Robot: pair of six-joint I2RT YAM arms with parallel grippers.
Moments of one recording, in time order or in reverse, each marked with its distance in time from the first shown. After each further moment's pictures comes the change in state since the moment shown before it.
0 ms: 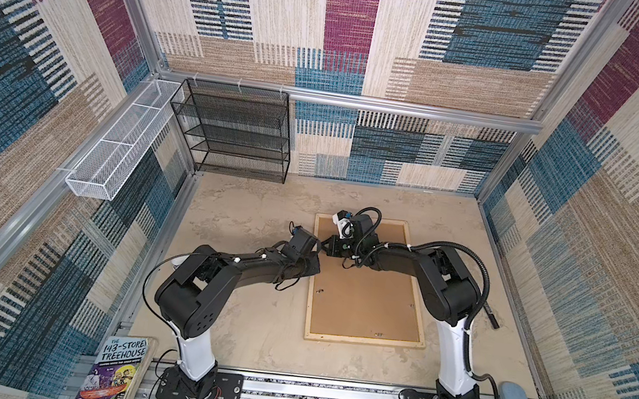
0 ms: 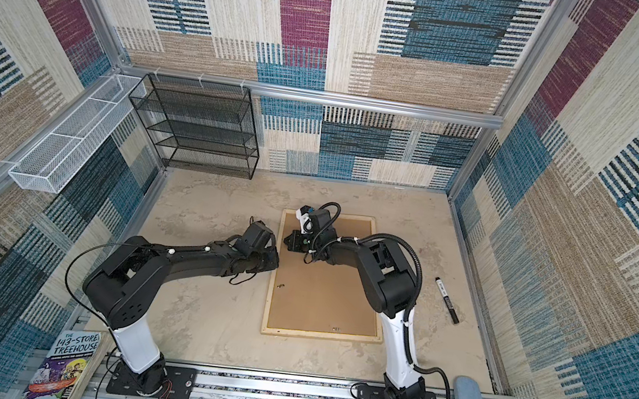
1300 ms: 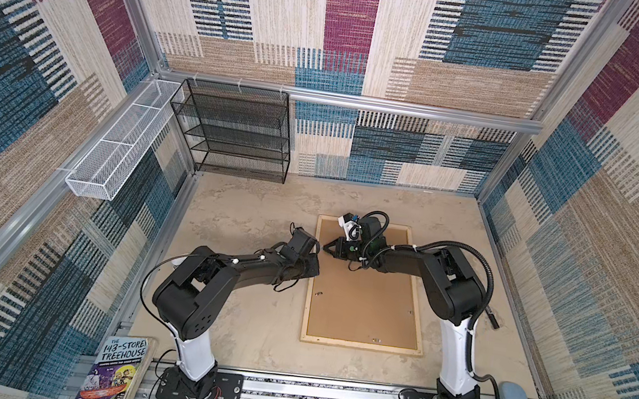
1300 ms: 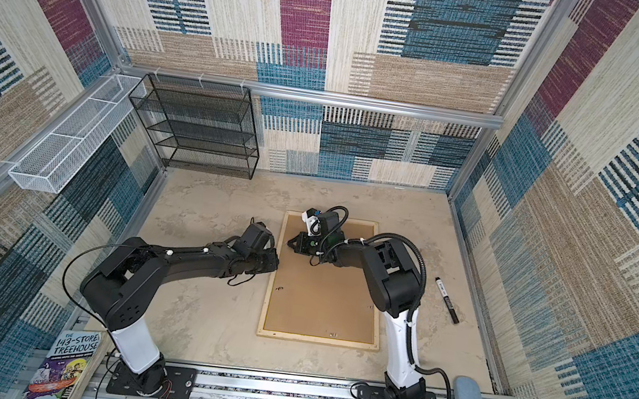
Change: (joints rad) left arm 0.005 -0.014 -0.019 0.004 0.018 0.029; right arm -0.037 -0.032 -0.085 0.059 -0.108 0.024
